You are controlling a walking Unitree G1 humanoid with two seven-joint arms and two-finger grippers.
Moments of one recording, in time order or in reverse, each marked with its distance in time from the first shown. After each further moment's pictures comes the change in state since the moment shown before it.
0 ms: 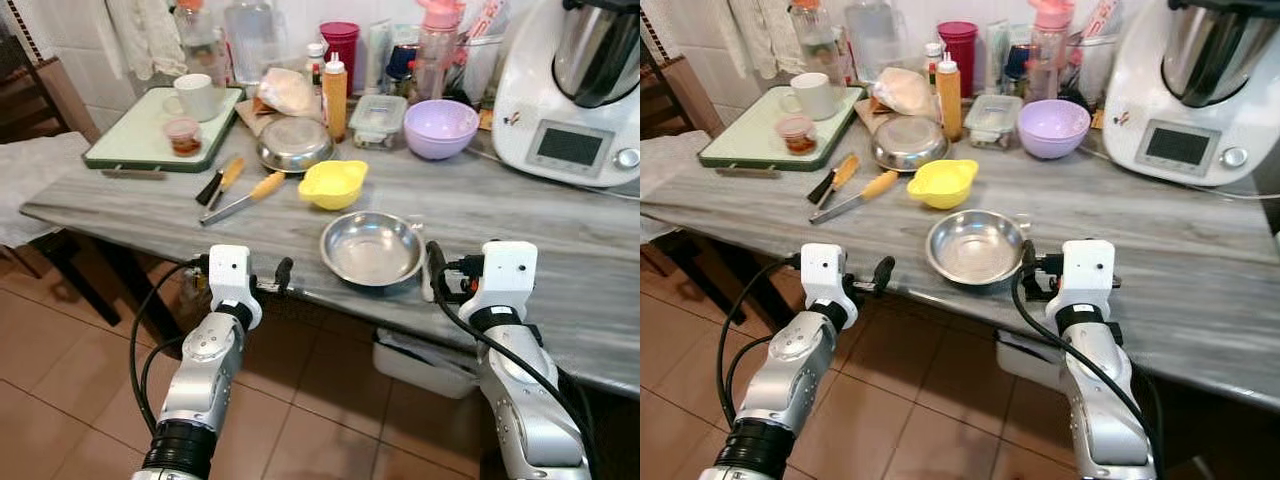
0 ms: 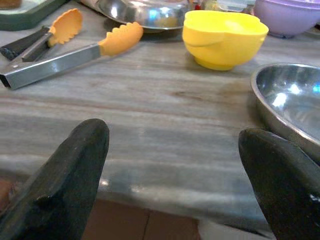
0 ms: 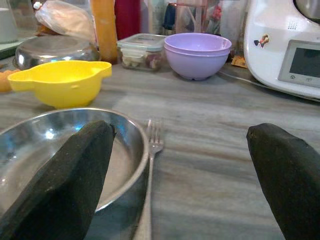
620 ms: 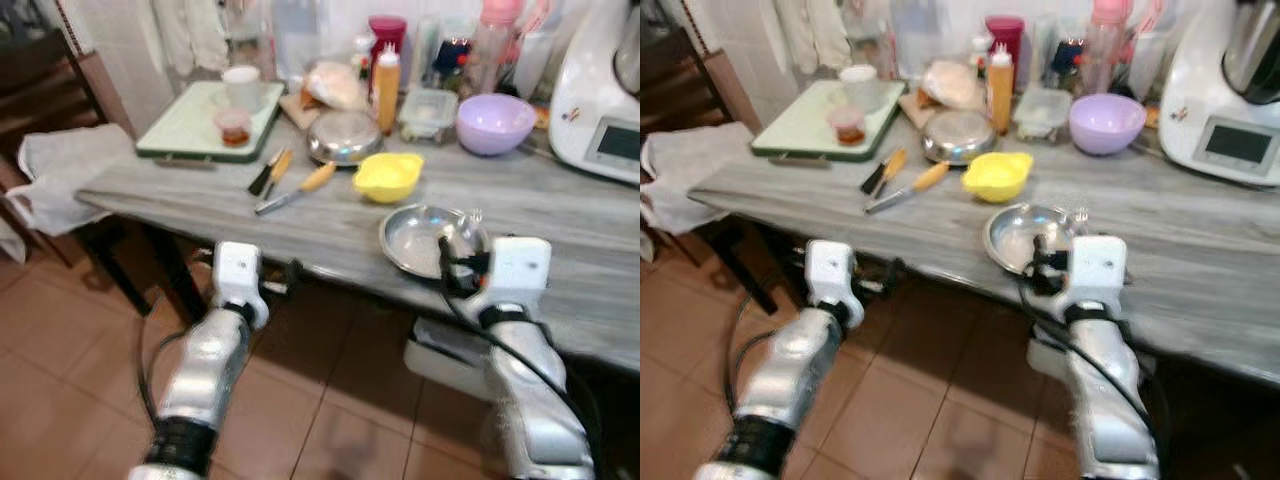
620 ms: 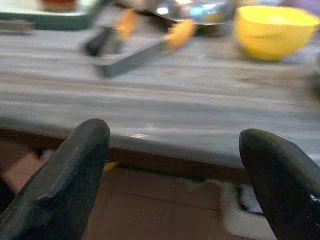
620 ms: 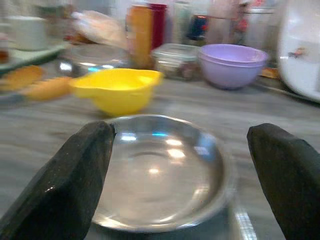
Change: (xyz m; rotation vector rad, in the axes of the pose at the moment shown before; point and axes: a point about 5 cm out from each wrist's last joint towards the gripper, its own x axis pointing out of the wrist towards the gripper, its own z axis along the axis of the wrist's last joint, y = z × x) left arm 0.000 0.008 0.002 0.044 0.011 -0.002; right arm 0.001 0.005 0.005 -0.003 -0.032 -0.006
